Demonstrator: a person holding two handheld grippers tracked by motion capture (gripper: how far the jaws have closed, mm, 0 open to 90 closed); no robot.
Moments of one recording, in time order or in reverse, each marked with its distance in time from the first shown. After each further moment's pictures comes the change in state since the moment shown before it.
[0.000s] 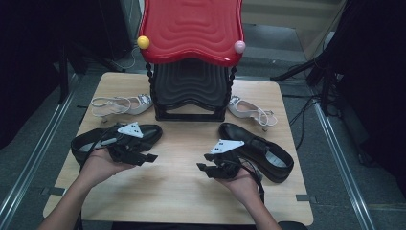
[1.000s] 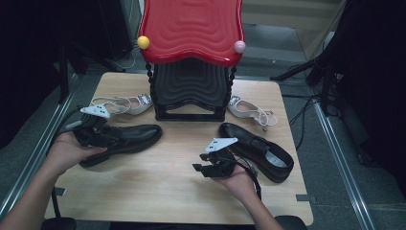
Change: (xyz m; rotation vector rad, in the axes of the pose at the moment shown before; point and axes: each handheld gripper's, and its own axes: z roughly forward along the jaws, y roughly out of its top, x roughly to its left) left arm 0.050 -0.008 -0.069 -0.023 0.091 -0.086; right arm 0.000 0.008 0.013 0.035 0.049 -0.018
